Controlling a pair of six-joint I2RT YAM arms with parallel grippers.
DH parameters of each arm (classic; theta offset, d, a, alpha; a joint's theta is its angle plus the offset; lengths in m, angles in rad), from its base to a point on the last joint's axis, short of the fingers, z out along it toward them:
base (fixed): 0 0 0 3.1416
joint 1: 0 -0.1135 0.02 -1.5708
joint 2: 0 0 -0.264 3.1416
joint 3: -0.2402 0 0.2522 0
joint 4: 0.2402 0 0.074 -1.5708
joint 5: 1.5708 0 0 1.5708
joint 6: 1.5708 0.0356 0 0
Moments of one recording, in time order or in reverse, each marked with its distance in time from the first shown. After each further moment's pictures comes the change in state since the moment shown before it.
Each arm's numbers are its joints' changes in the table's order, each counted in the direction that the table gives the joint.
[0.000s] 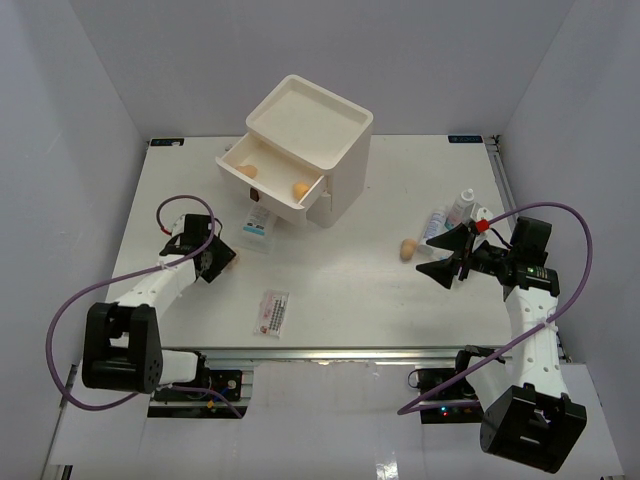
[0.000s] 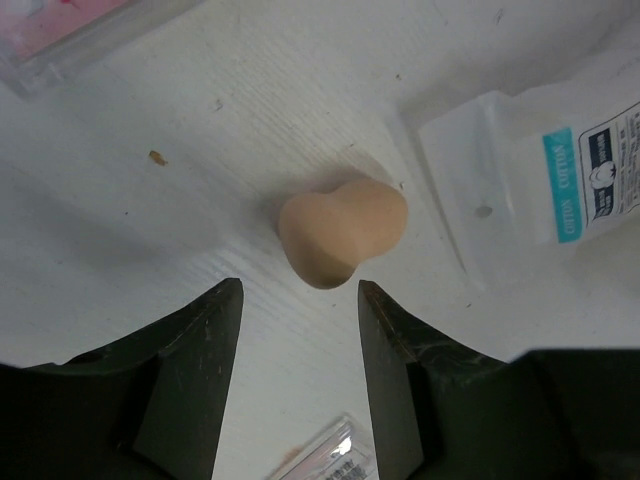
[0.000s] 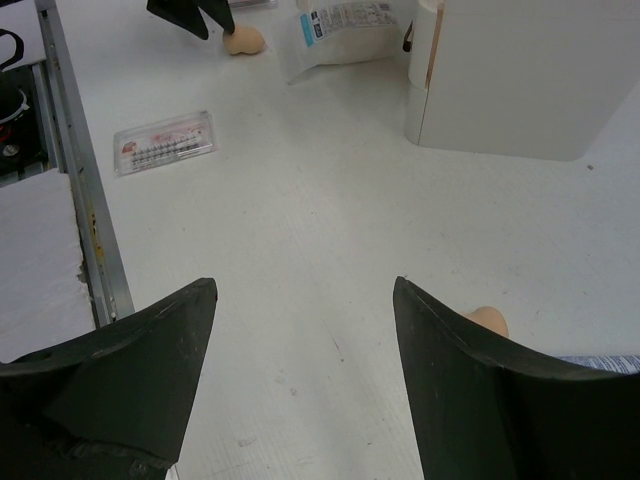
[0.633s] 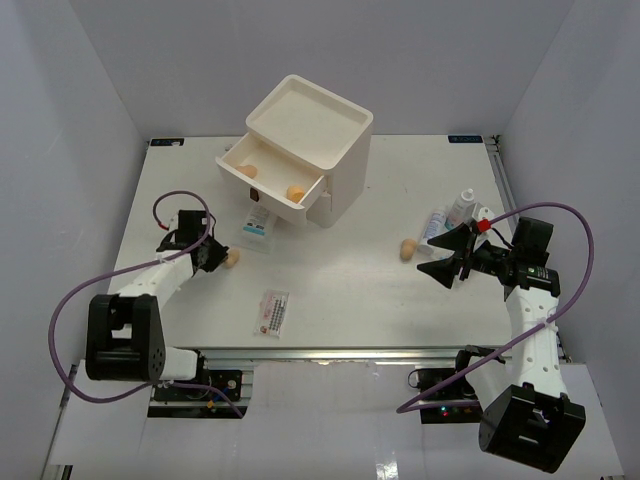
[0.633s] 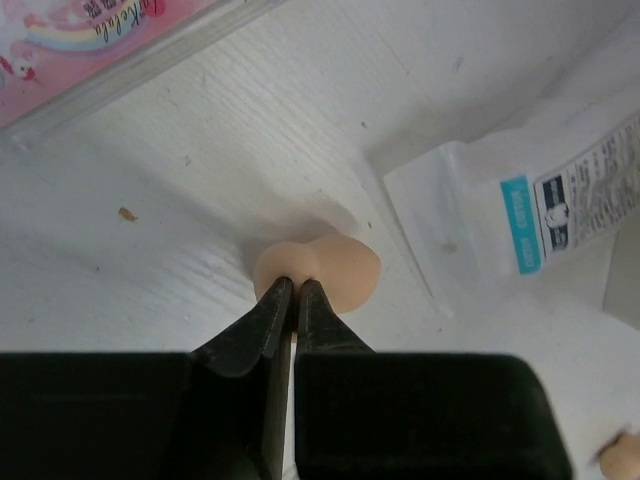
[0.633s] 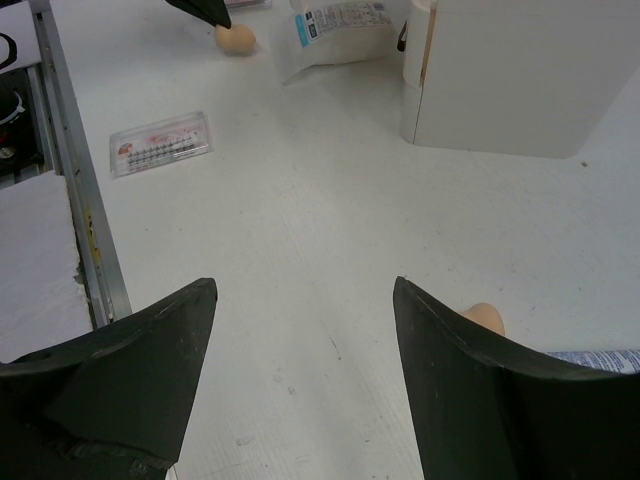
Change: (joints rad) left arm -0.056 -0.067 -0.026 -0.084 0.067 0.032; right arm 0.013 0.000 0.000 0.000 -0.002 0.000
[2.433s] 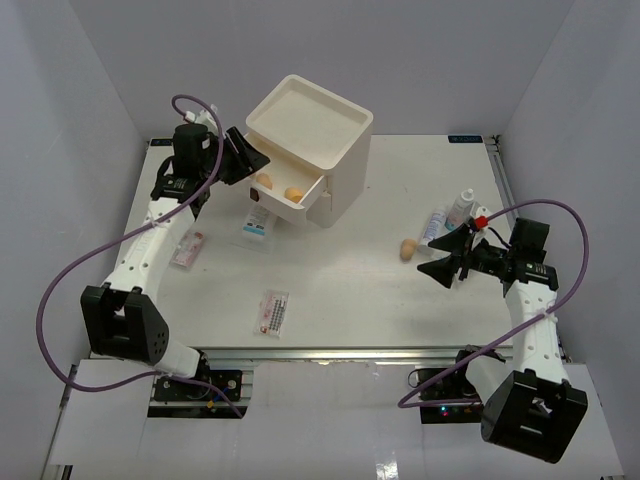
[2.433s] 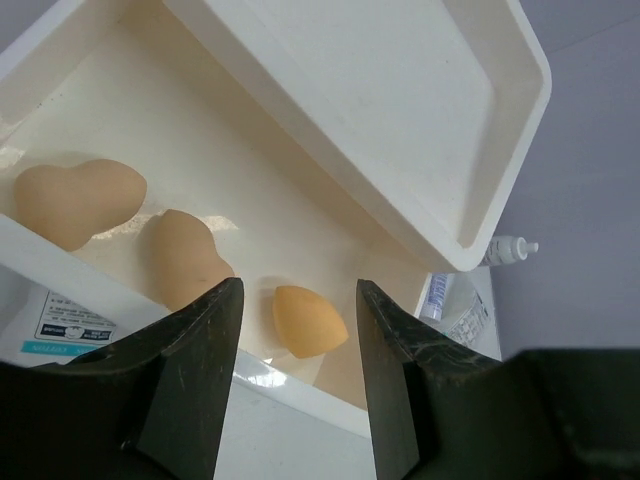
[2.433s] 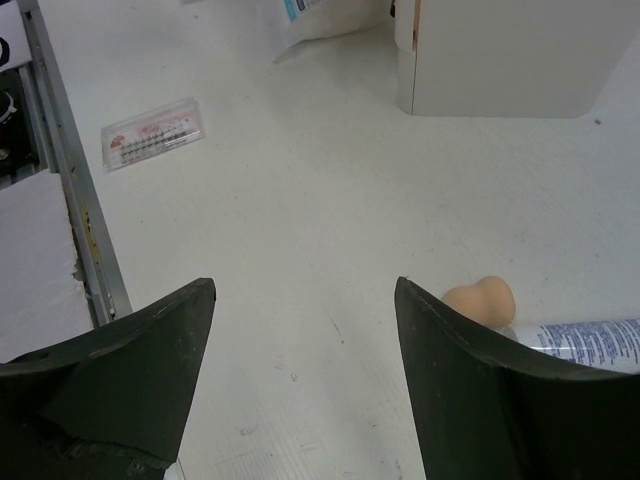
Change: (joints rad) left arm 0.128 -0.085 -0.651 0.000 0.380 0.241; right arm 0.001 -0.063 0.017 0.000 0.043 0.003
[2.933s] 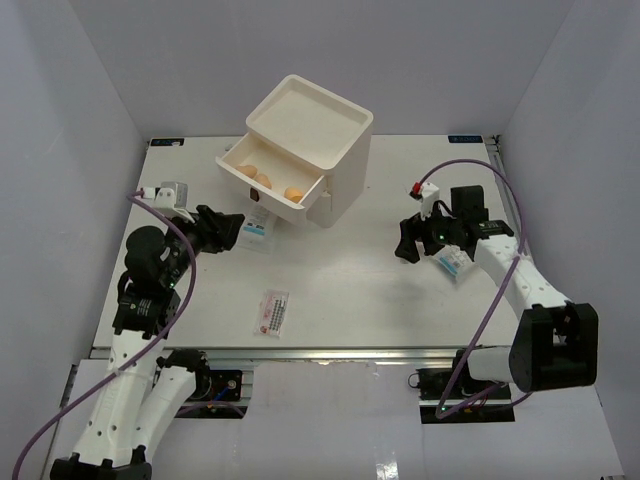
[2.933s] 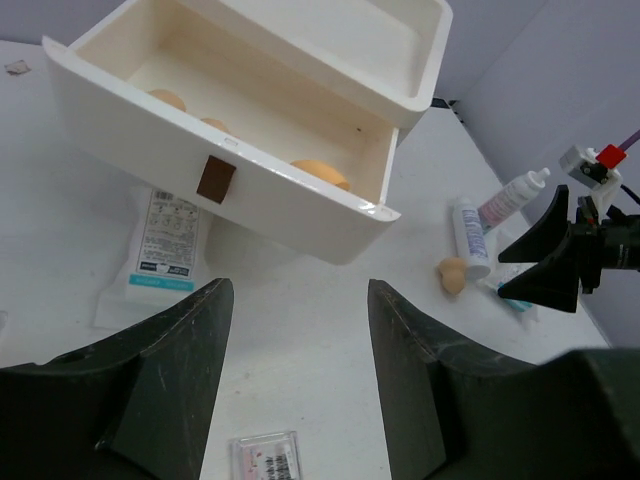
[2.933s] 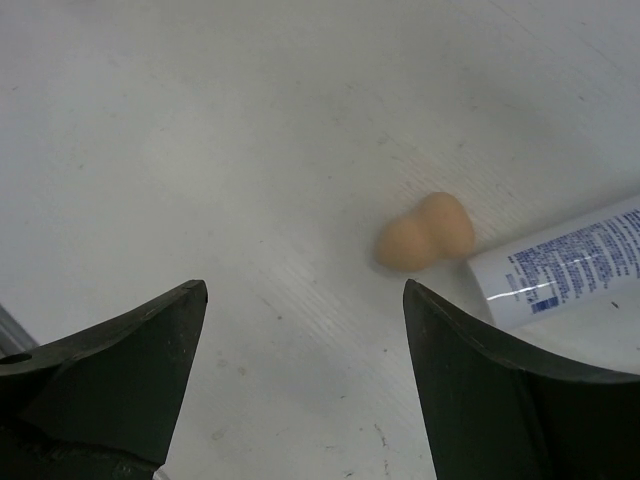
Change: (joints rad) left arm -0.010 0.788 0.571 -0.094 -0.037 0.216; right arm -0.407 -0.325 -0.184 -0.094 0.734 0.349
